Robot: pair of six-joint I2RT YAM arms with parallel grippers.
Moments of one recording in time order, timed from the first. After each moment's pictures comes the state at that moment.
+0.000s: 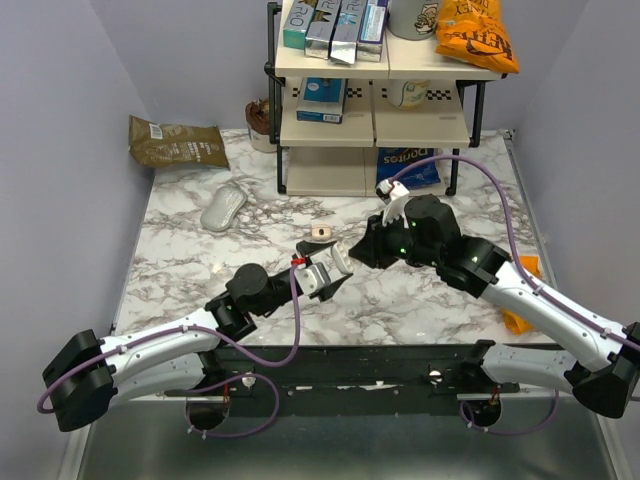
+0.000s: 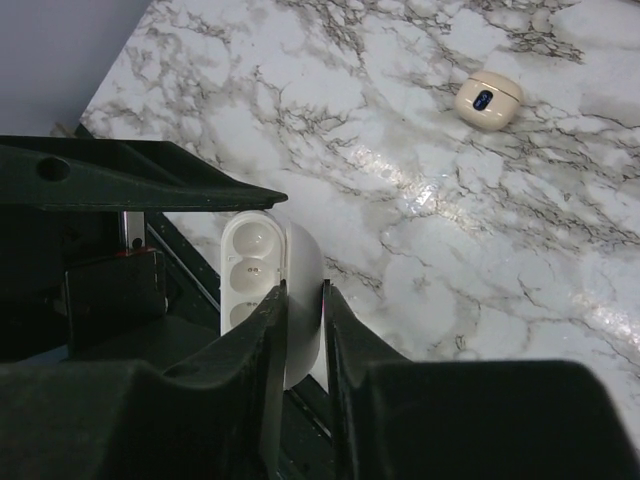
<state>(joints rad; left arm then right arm) -0.98 0.93 0.42 0.62 0.13 0.32 0.83 1.10 1.06 -0.43 -0.10 0.38</state>
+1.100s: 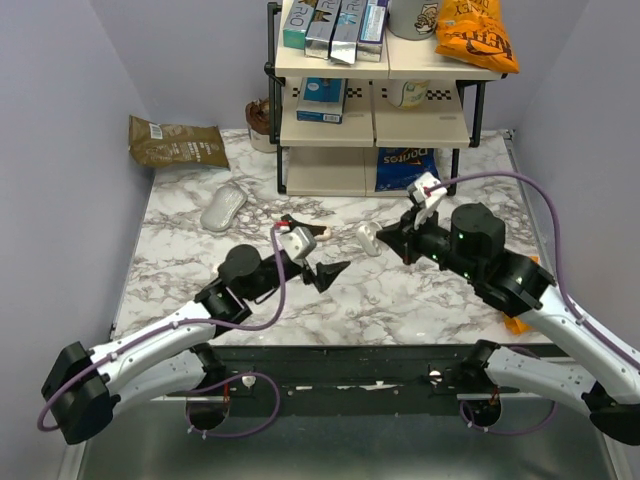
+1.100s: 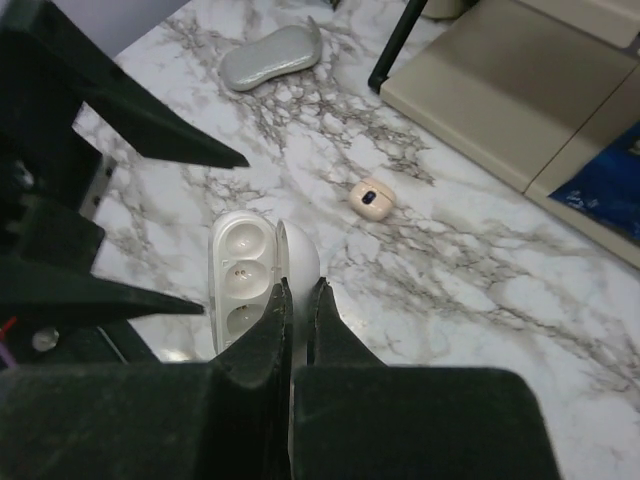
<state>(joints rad) -0.89 0.93 0.52 0.46 0.12 0.05 0.82 0.93 1.07 -0.42 0.01 0.10</state>
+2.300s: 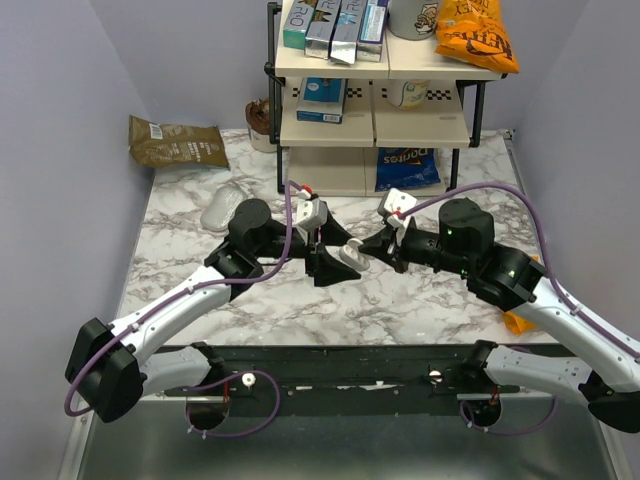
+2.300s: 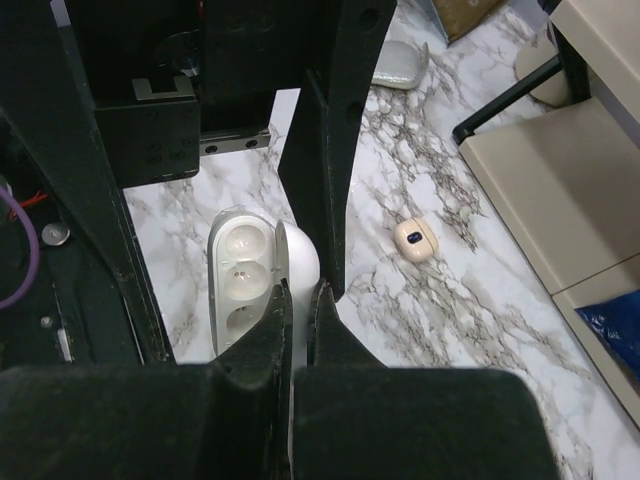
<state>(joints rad) -0.70 1.14 0.81 0.40 0.93 -0.23 0.88 0.96 1.11 -0.44 -0.23 -0.21</state>
